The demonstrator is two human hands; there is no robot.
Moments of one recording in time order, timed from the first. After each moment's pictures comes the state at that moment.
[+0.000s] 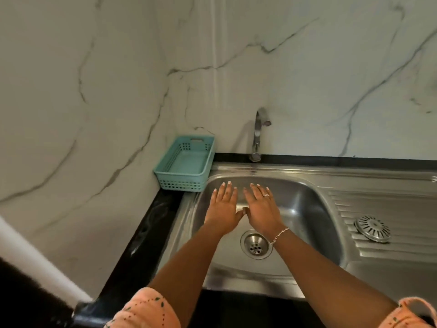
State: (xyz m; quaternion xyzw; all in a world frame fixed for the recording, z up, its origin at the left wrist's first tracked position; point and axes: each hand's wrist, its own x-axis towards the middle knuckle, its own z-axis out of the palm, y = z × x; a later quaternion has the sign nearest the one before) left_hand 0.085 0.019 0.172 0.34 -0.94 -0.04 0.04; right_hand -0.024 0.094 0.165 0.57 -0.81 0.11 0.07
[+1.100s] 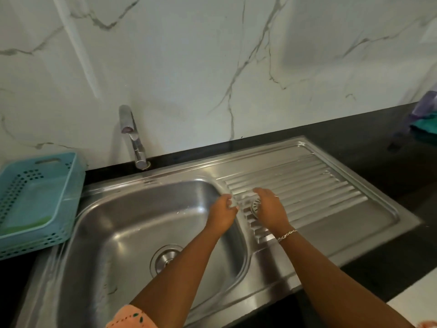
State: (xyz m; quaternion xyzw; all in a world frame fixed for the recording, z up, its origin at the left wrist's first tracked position) left_hand -0.135 0.135 0.157 0.26 -0.80 -0.54 0.06; right_hand -0.214 0.255 0.151 0.26 -0.93 0.25 -0.01
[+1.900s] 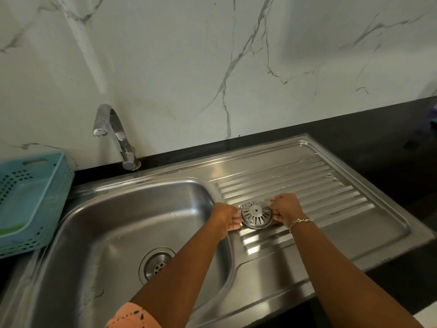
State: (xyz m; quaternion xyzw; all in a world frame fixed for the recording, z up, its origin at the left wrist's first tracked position) left_hand -0.180 0.164 0.168 0.40 -0.56 -0.72 -0.04; right_hand -0.284 0.285 0.152 -0.08 -0.79 0.56 -0.23
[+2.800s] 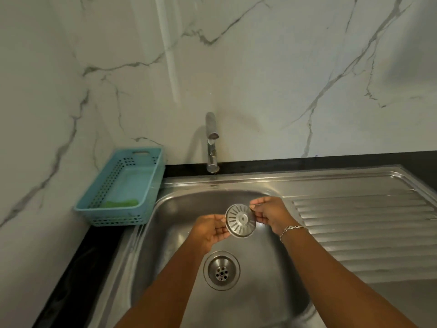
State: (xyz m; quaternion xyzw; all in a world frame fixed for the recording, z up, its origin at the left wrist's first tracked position) left_hand -0.031 0.012 0.173 0.44 -0.47 -0.76 0.12; right_hand -0.175 0.096 0.171 0.11 -0.70 0.59 -0.38
